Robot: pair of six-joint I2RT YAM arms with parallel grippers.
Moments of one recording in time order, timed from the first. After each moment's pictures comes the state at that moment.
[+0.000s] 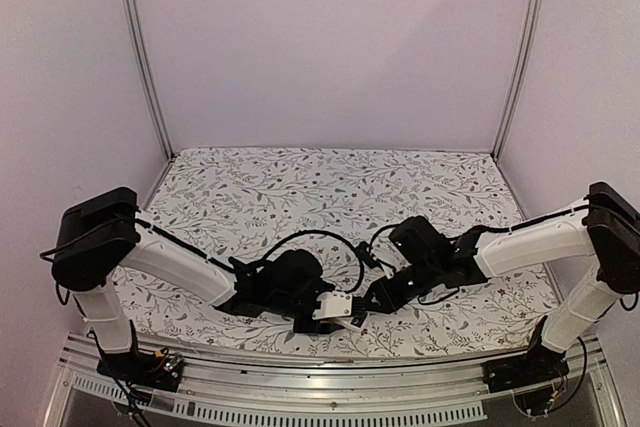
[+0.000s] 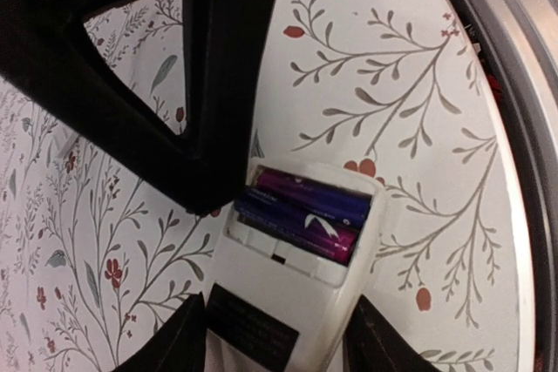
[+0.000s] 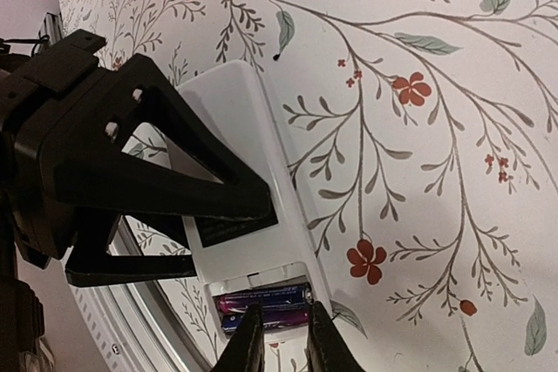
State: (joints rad) left arm -1.18 1.84 0.82 0.21 0.07 0.57; right arm 0.96 1.59 0.75 -0.09 -0.34 0.40
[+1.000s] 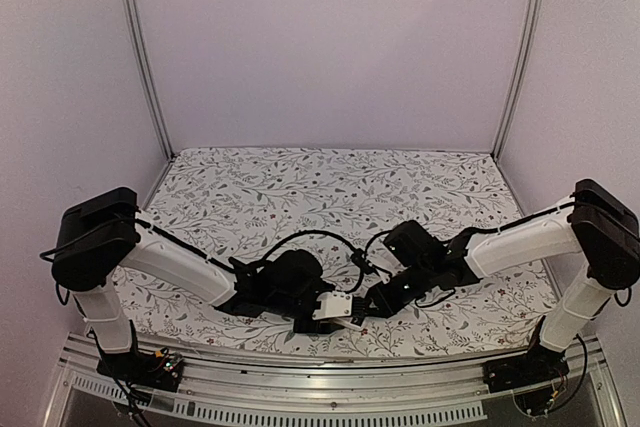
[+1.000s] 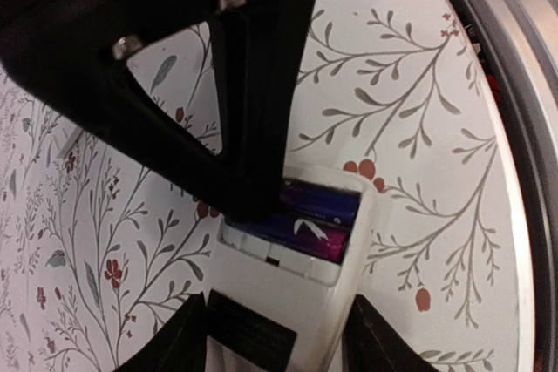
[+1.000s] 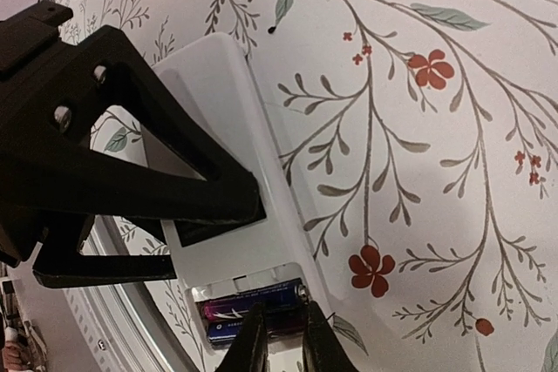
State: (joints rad) left arm -1.18 1.84 0.82 0.21 0.07 0.57; right arm 0.96 1.66 0.76 -0.08 -0.37 0.37
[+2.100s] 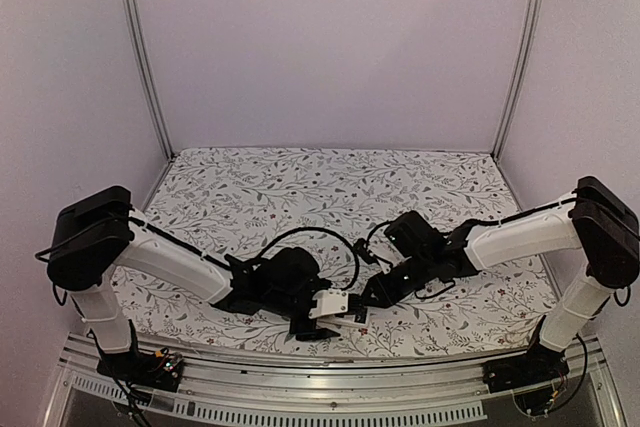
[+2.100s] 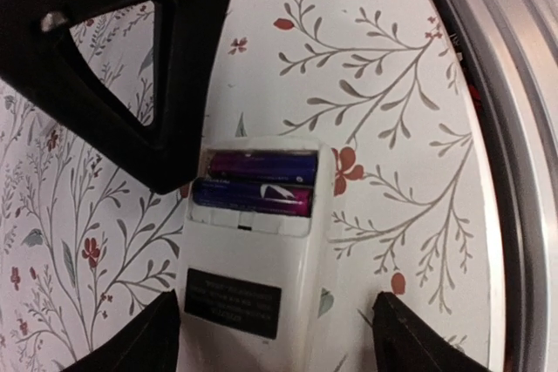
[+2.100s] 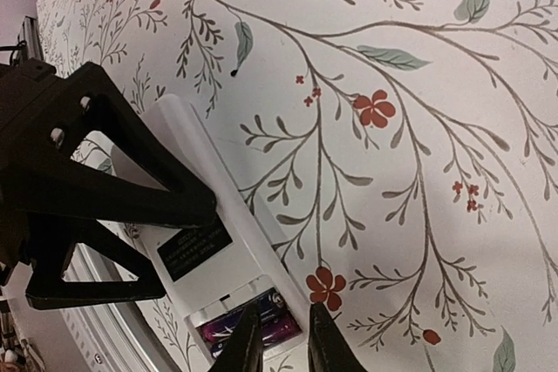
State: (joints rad) left arm -1.17 1.81 0.81 0.18 0.13 0.50; right arm 0.92 1.66 0.81 -0.13 -0.33 0.35
